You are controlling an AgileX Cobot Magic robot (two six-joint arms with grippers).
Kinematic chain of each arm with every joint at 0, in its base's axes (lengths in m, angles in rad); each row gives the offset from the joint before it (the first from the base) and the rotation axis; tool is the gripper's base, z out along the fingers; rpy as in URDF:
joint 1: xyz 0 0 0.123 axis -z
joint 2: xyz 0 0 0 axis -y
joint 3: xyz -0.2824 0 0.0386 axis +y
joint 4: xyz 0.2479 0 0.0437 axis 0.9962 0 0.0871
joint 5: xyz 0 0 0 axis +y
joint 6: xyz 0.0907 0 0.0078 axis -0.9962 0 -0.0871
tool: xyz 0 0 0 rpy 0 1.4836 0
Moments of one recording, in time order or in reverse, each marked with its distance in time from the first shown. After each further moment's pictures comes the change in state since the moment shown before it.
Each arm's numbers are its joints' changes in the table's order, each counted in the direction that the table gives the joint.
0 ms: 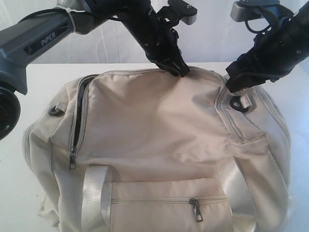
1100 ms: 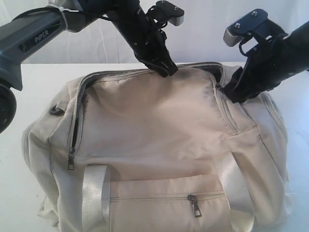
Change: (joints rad) left arm -0.038 -0.002 0.000 -0.011 0.048 -0.011; right arm 0.000 -0.019 0.156 0.074 -0.325 0.402
